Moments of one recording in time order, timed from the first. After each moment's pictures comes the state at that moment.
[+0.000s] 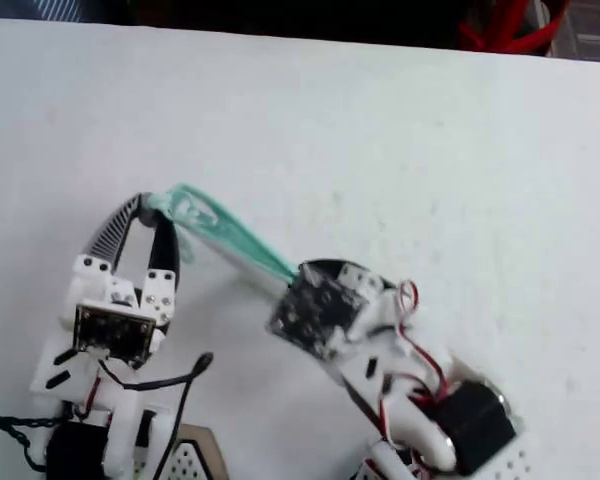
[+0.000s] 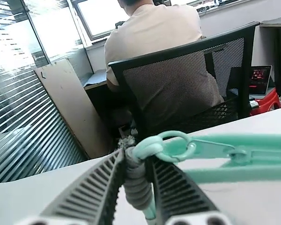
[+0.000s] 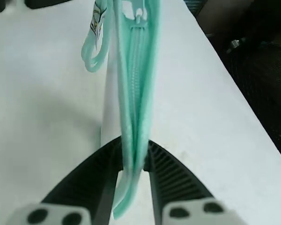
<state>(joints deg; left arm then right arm) 0.6 -104.4 69.5 45.2 -15.4 -37.1 -73.0 42.1 74.5 32.8</state>
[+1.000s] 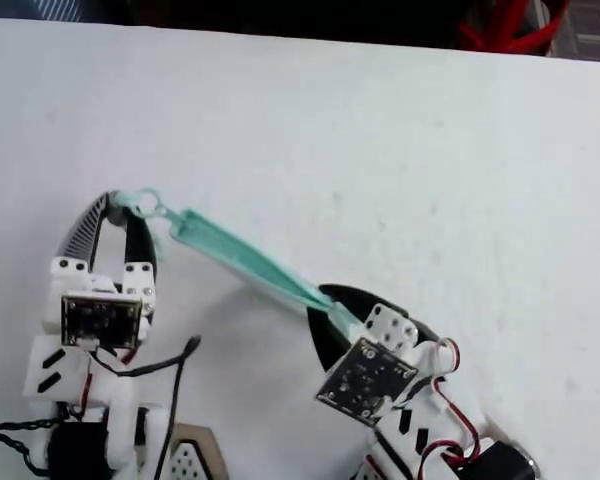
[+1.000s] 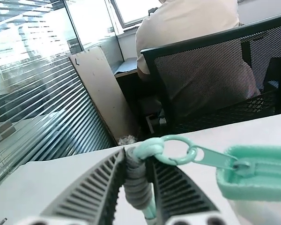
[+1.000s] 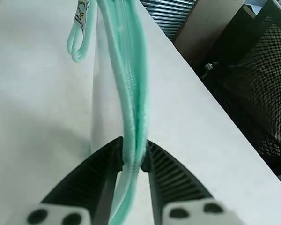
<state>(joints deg) -8.6 -104.2 70.0 45.2 -15.4 -35.4 -93.7 50.1 76.8 31.7</state>
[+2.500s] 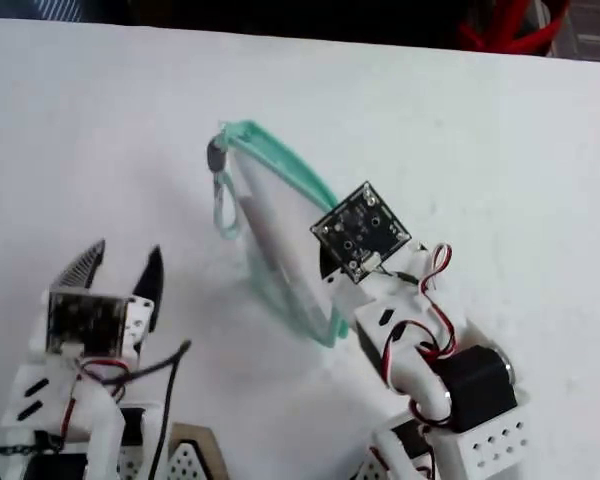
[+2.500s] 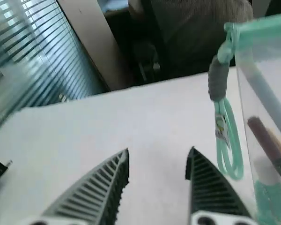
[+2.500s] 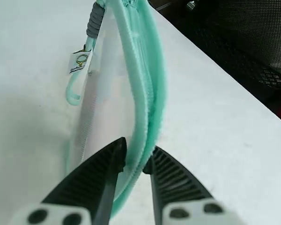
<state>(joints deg) -8.5 -104.4 60.5 67.9 -15.7 -25.4 -62.5 35.9 70.3 23.9</state>
